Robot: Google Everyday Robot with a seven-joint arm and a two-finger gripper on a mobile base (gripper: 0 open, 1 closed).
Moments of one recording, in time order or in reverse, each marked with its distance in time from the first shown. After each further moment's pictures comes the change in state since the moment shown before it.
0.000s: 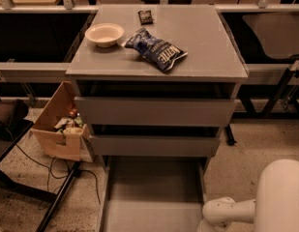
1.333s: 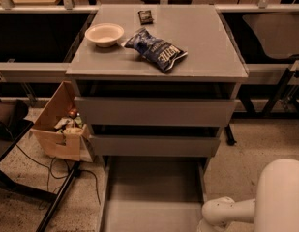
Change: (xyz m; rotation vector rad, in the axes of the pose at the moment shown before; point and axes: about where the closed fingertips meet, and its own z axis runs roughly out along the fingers) arm 0.000 0.000 0.000 0.000 0.000 0.000
